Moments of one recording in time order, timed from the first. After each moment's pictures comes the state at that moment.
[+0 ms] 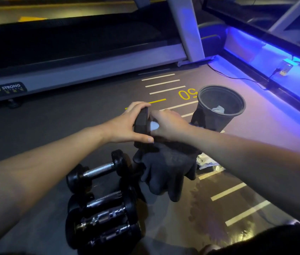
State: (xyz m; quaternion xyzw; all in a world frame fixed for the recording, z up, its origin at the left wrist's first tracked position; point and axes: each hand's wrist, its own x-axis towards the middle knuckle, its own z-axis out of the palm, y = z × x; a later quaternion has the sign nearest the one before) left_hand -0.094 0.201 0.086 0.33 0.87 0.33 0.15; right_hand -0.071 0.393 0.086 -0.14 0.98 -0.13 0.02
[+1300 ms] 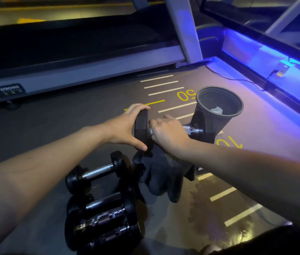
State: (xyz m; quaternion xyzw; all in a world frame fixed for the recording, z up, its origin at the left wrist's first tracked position) left_hand -0.101 0.197 0.083 0.36 0.88 0.27 0.13; right_hand -0.055 0.385 0.058 -0.20 0.96 0.11 -0.14
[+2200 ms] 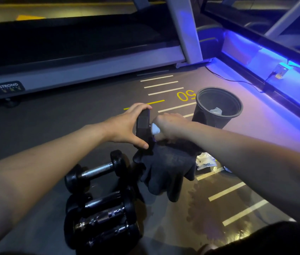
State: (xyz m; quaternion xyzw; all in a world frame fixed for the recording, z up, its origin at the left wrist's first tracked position) left_hand -0.103 0.196 0.084 0.36 0.89 0.25 0.13; right_hand -0.076 0.392 0.096 -0.13 0.98 0.02 0.14
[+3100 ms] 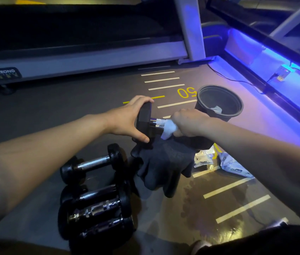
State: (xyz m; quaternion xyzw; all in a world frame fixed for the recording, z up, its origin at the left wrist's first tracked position) left_hand -0.097 0.204 0.089 0.36 0.89 0.26 0.12; right_hand -0.070 0.442 0.093 -0.14 0.98 0.09 0.14
